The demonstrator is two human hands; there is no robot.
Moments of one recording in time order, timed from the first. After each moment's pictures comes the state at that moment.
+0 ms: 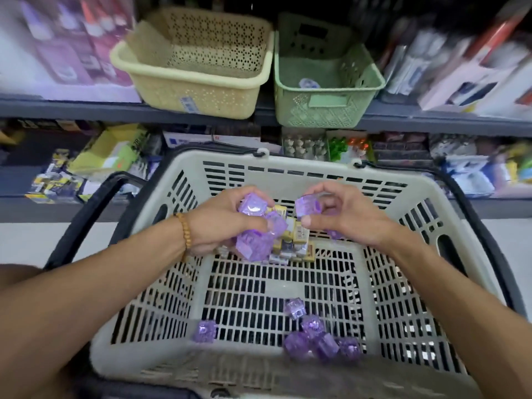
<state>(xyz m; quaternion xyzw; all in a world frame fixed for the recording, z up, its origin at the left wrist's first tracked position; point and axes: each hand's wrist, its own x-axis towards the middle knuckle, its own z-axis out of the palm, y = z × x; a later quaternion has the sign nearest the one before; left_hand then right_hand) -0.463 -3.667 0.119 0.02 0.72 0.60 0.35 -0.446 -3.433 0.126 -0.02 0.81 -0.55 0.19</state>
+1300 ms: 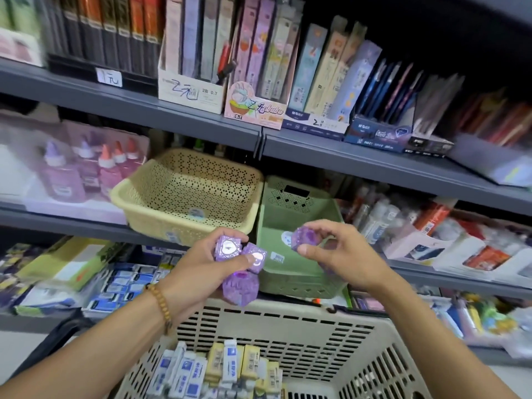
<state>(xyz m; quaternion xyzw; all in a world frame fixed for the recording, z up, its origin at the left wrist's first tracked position) -0.552 -3.652 0.197 0.00 0.62 0.77 0.15 -0.581 -3.408 0.234 -0.11 0.89 -0.45 0.01</state>
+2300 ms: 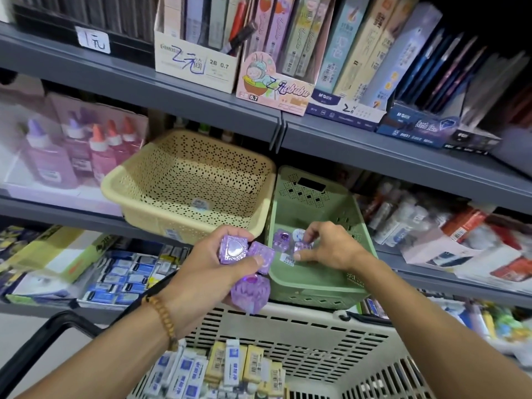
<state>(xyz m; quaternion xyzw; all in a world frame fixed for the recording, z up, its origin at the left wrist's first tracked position) -0.570 -3.650 0.188 -0.03 0.63 0.77 0.12 -0.674 -3.410 0.183 -0.03 0.98 -0.18 0.11</state>
